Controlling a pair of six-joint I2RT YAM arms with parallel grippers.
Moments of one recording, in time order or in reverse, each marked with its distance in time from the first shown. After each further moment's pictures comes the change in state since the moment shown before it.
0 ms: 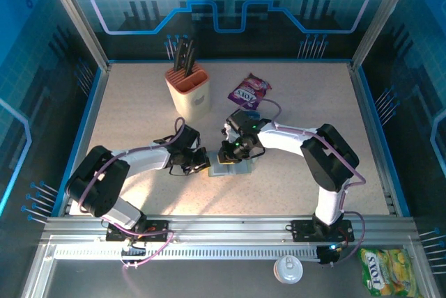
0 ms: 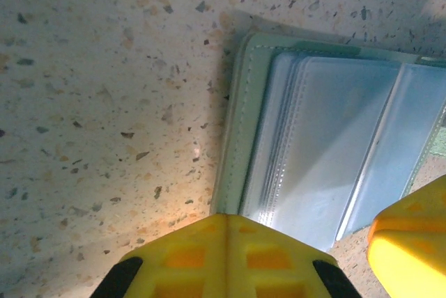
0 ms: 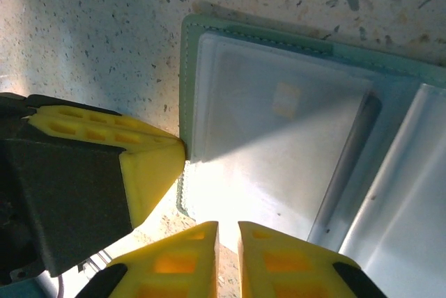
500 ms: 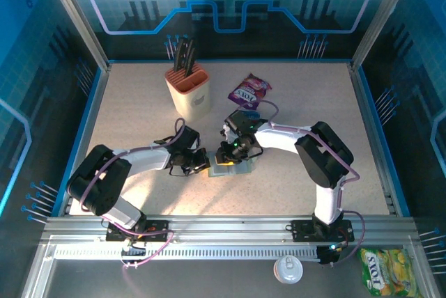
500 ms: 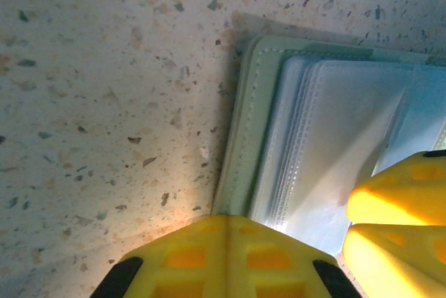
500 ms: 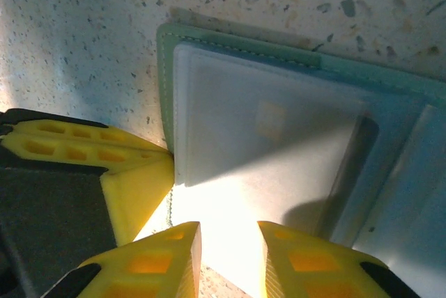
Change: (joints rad) left arm 0.002 0.013 -0.015 0.028 0.004 -0.002; right arm 0.000 0.050 0.014 0.011 -0.007 0.004
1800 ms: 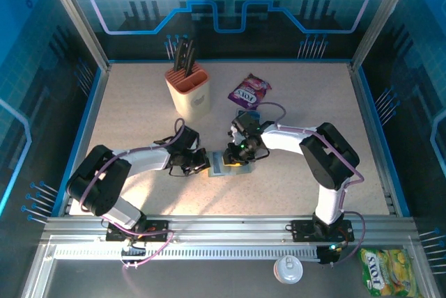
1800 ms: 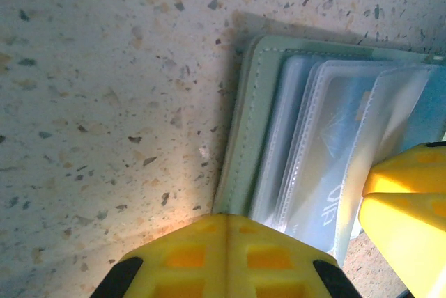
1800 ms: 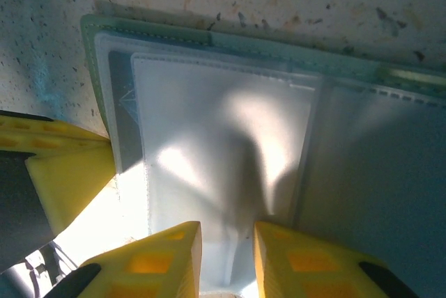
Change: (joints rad) left arm 0.003 -0.007 -0.003 0.000 -0.003 0.000; right arm -0.046 -0.045 -0.089 0.023 0.022 -0.014
